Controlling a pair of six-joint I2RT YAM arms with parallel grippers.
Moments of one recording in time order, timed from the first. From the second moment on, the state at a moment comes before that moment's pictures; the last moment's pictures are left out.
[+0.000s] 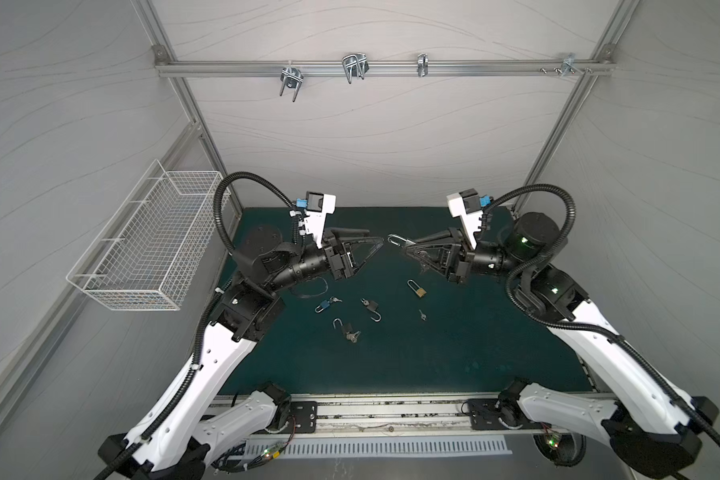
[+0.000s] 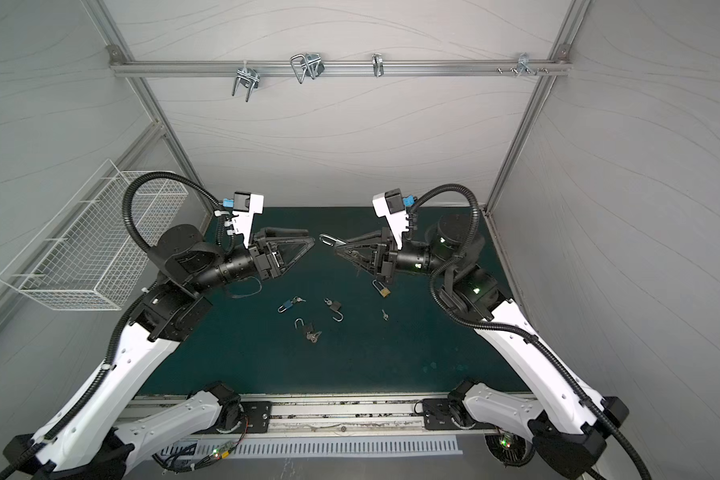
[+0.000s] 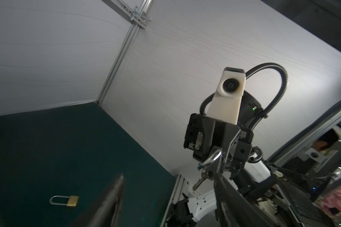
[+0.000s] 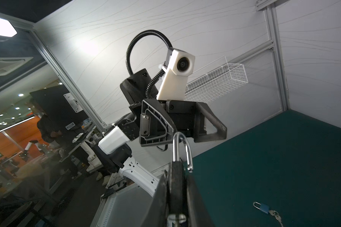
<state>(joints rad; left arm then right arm) -0.50 0.97 1.29 -0.28 0.61 -0.58 0.67 1.07 1.35 -0.17 -0.85 0.46</state>
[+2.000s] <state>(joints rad) -0.68 1.07 1.40 -0.46 0.85 -0.30 0.68 1.19 1.55 -0.61 -1.15 0.33</state>
